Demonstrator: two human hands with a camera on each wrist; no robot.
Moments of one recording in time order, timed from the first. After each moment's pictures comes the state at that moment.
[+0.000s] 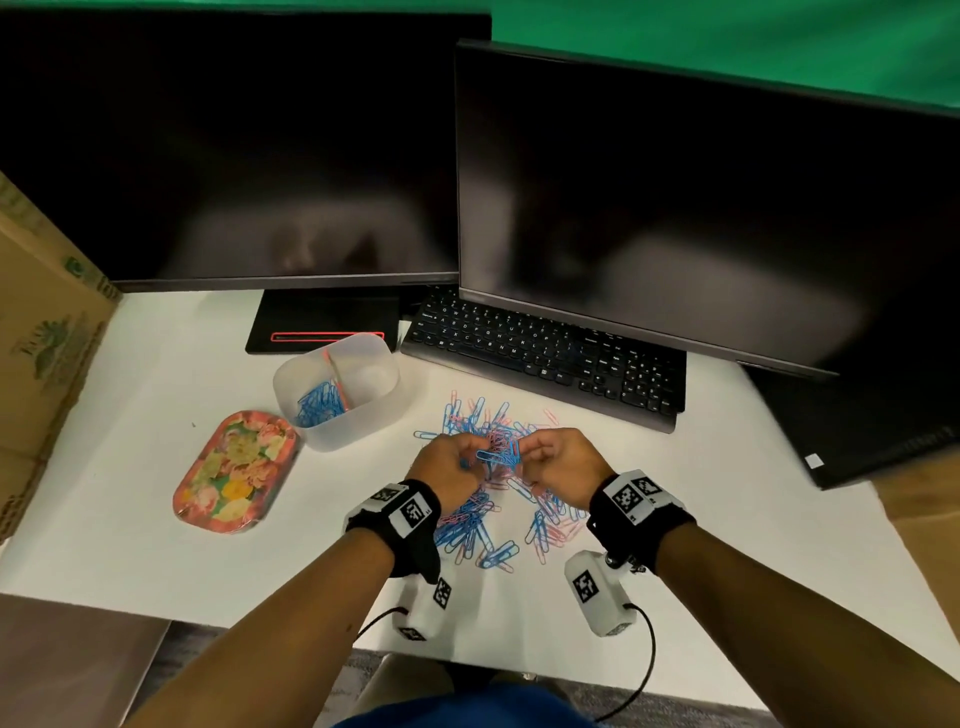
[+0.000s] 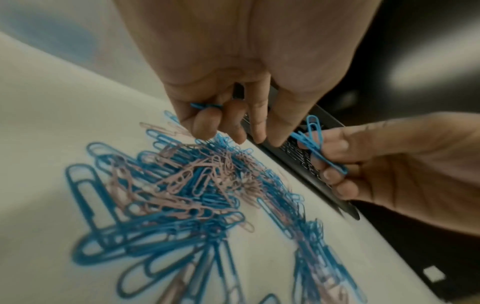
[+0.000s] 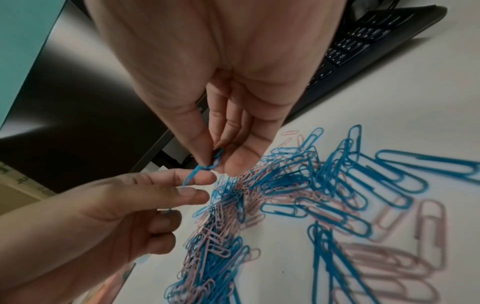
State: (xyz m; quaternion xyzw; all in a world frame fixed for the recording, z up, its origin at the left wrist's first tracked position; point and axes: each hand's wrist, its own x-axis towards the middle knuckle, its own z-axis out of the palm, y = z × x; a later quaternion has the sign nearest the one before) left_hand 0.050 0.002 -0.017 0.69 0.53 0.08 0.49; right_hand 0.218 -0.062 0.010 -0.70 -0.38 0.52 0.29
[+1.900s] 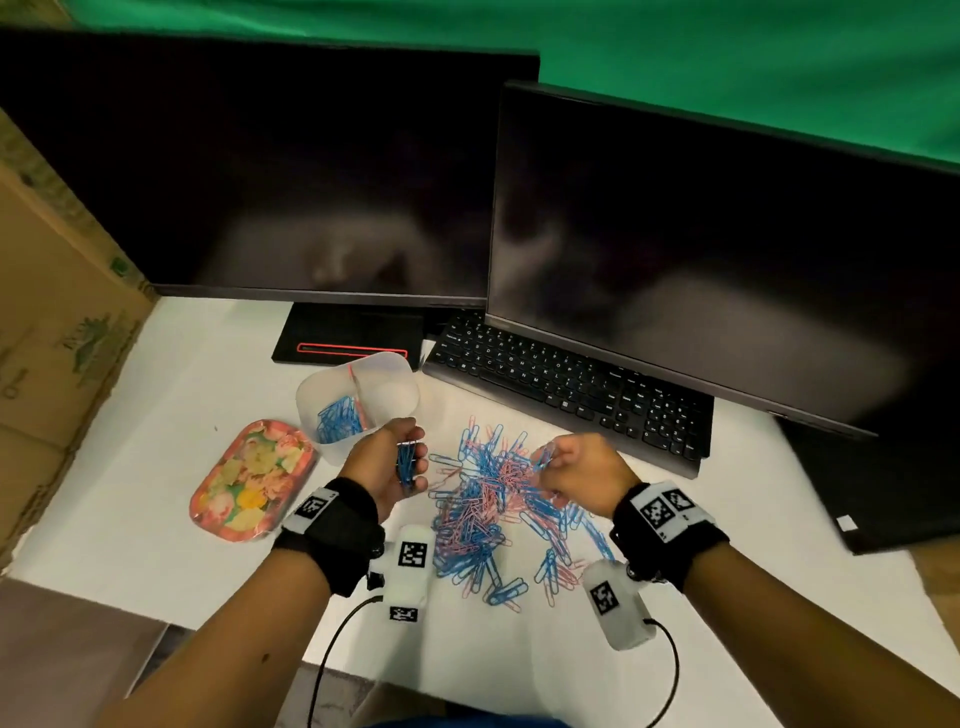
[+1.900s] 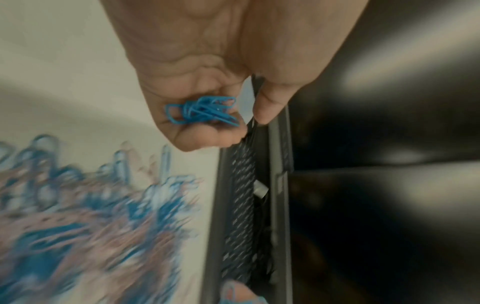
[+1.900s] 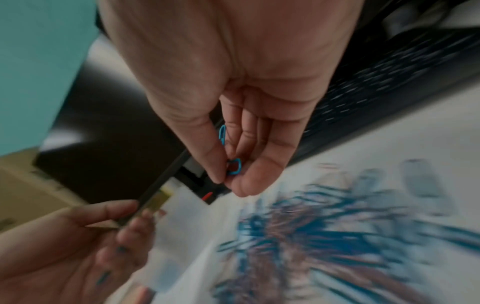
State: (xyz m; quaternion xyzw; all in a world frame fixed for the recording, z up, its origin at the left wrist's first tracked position) left_hand 0.001 0.047 0.021 0.22 0.57 0.27 0.74; right_hand 0.234 -0.035 0.041 -0.72 -0.43 0.49 0.21
